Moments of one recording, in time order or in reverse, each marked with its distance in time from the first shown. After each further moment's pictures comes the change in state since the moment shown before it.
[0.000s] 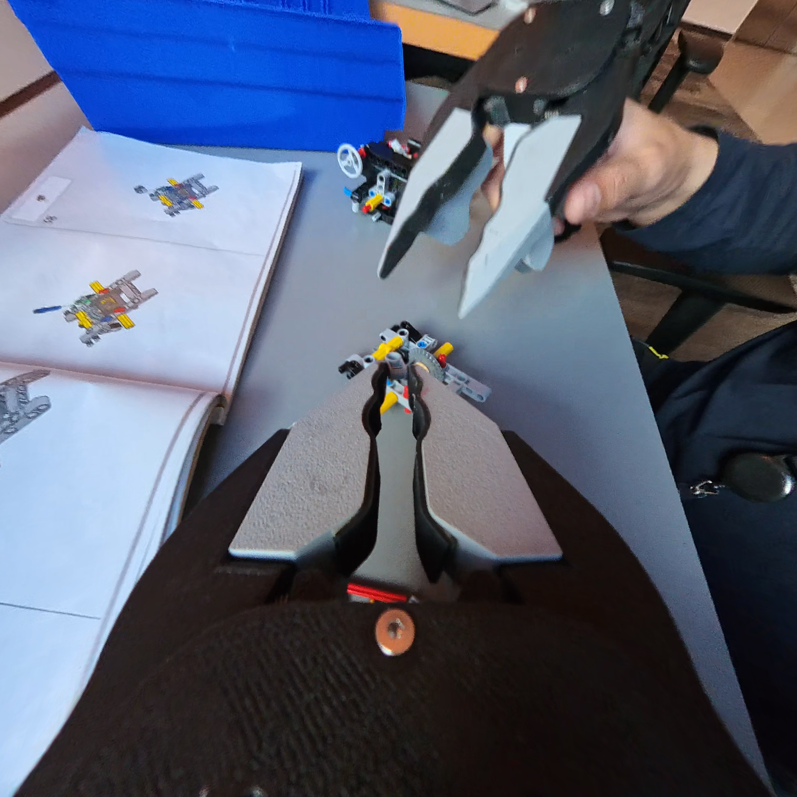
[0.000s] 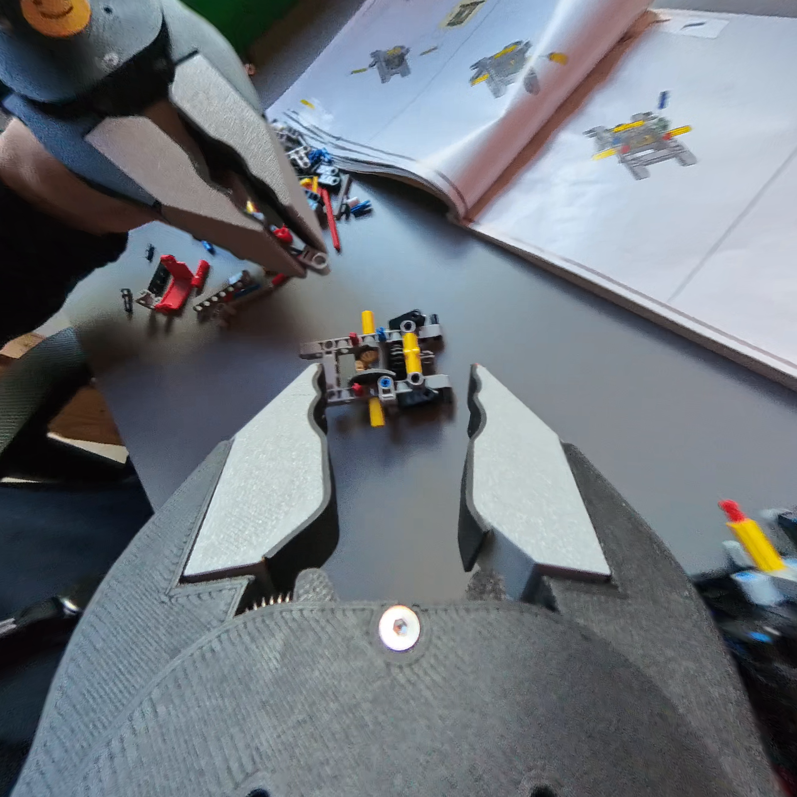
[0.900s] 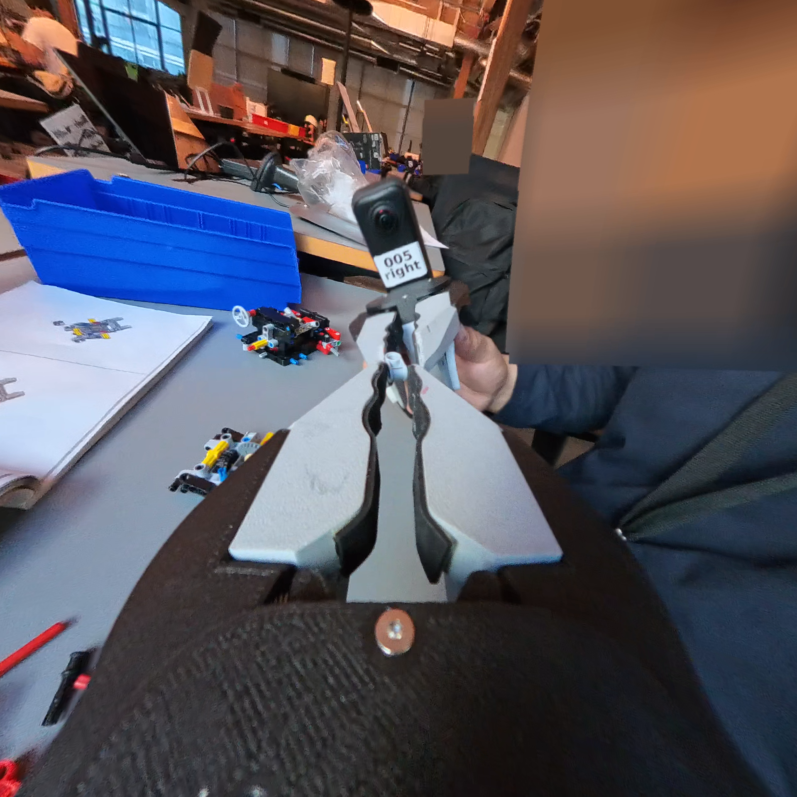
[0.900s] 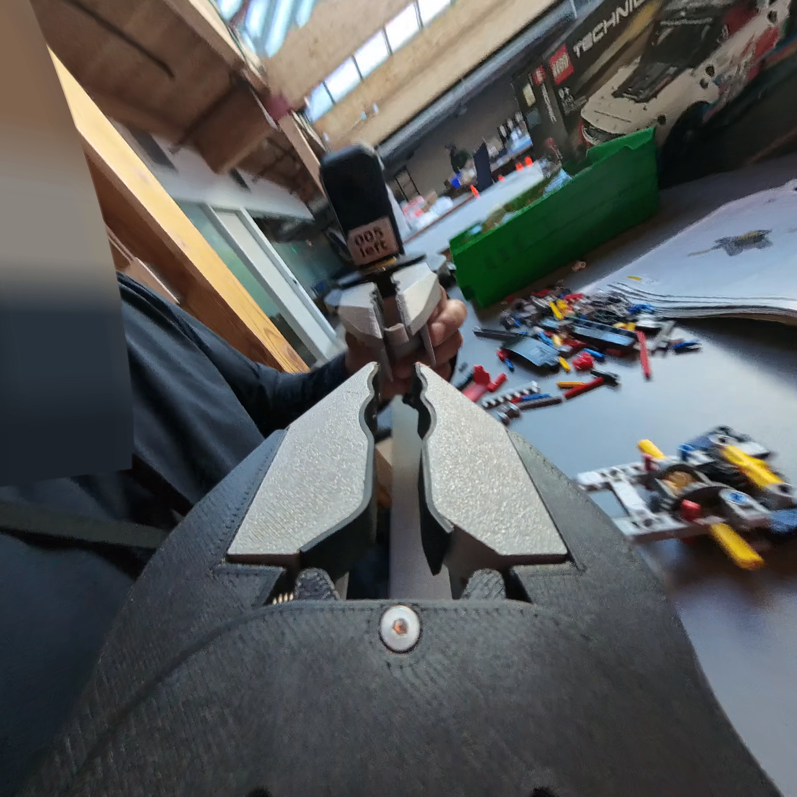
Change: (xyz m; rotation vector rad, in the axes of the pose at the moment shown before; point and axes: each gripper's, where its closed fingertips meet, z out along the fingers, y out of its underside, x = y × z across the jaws) left arm 0.109 -0.054 -0.039 0.422 0.095 -0.083; right arm -0.130 -0.024 -0.055 0.455 -0.718 0.060
